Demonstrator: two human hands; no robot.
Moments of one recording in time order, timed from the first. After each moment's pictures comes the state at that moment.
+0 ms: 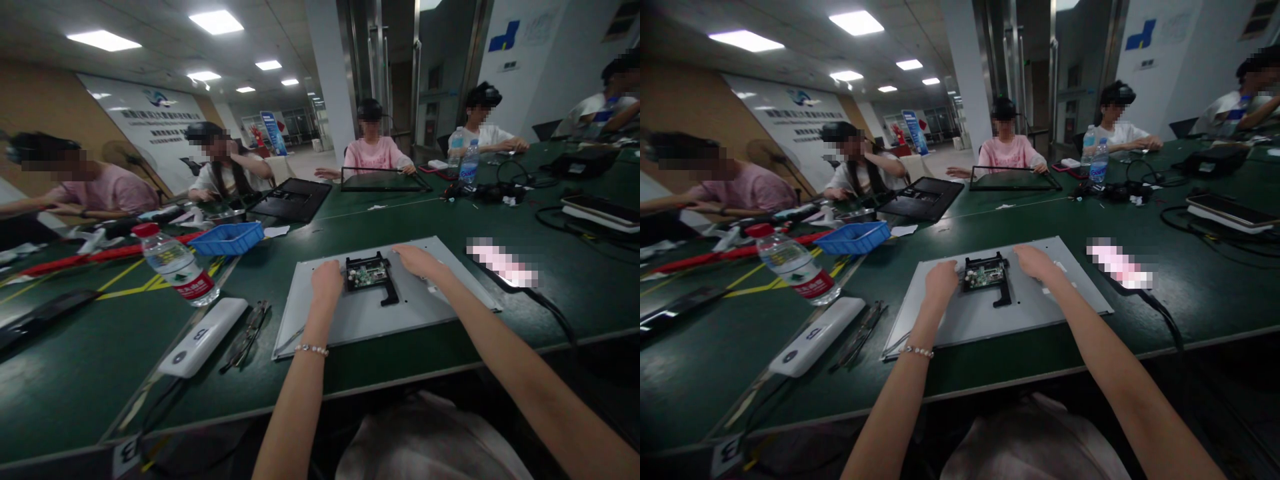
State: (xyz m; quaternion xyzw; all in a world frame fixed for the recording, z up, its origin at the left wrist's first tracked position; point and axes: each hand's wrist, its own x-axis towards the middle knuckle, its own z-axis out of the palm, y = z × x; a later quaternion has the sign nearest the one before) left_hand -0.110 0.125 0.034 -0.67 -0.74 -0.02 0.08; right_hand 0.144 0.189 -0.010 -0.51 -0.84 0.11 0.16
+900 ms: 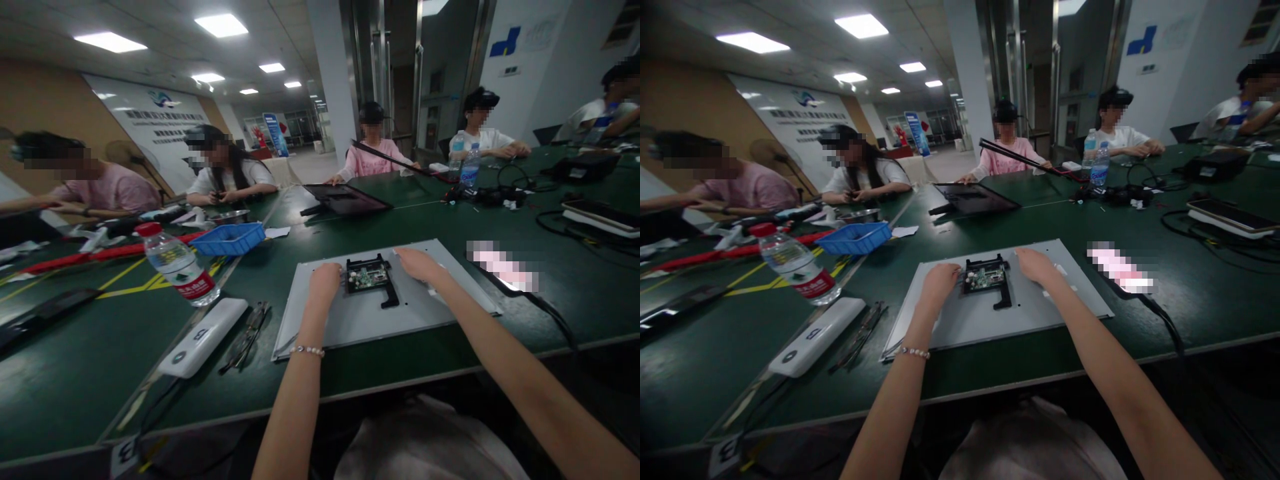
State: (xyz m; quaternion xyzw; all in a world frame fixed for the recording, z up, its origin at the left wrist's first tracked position) left_hand -0.125 0.129 0.032 -0.73 -0.68 -0.03 0.09; right_hand 0.142 0.186 -0.009 -0.53 -0.84 0.09 0.12
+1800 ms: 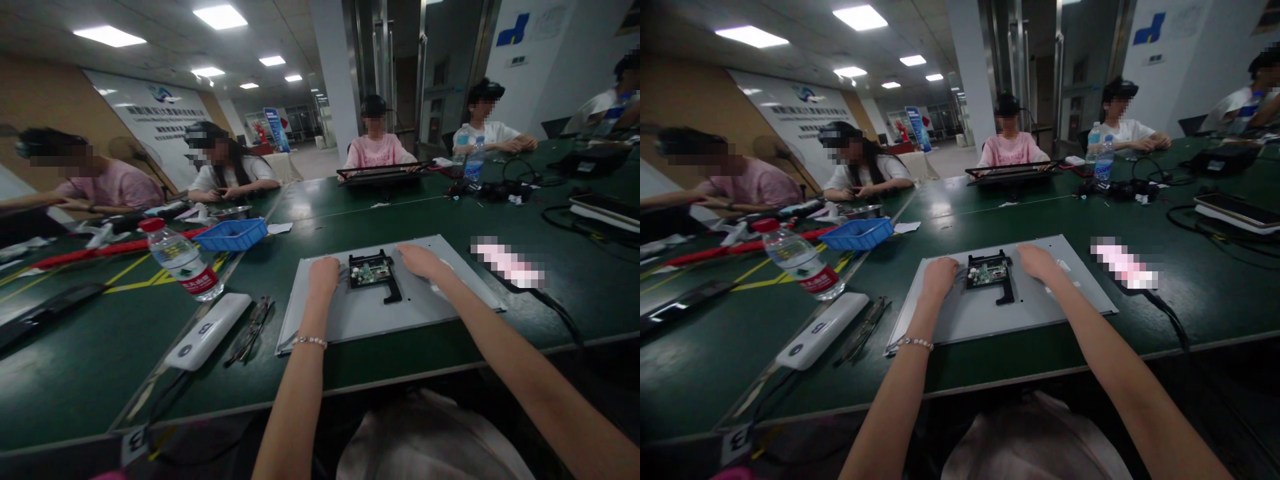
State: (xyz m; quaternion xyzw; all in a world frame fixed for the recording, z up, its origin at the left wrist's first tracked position) left_hand -0.135 0.139 0.025 -0.73 -0.68 -0.03 0.12; right_hand 0.143 0.193 -0.022 -0.53 -0.84 0.08 0.12
